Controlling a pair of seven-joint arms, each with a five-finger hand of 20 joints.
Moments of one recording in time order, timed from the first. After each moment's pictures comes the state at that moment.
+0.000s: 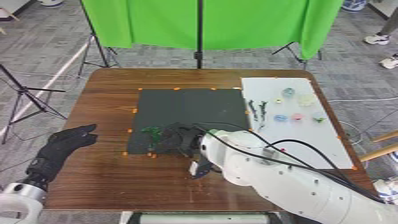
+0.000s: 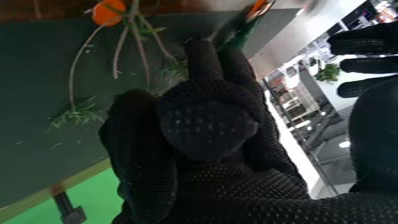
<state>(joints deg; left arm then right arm) 130.0 -59.3 -111.4 -116.9 66.1 -5.3 0.3 -57.9 -60.1 27.8 -102.2 -101.1 -15.0 21.0</state>
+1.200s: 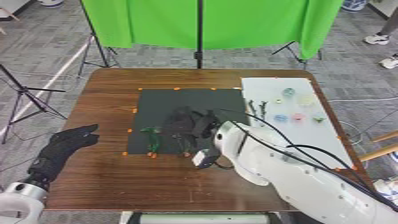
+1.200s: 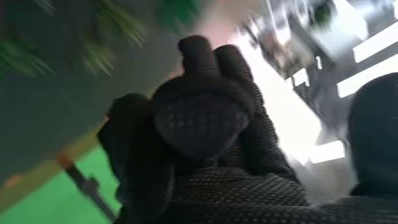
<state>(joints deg) 129.7 -59.3 -111.2 -116.7 66.1 -5.9 0.0 -64.3 -55.0 37.9 -111.7 -93.1 -7.0 18.1</state>
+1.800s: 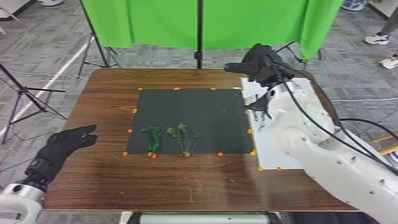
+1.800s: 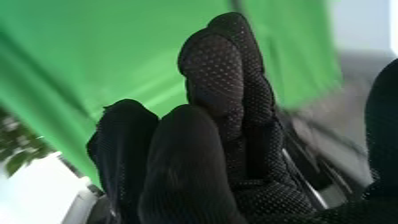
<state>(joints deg) 130.4 -59.6 -112.0 -117.2 66.2 -5.9 -0.3 -61.4 -48.0 47.6 -109.1 -116.0 7.0 37.4</state>
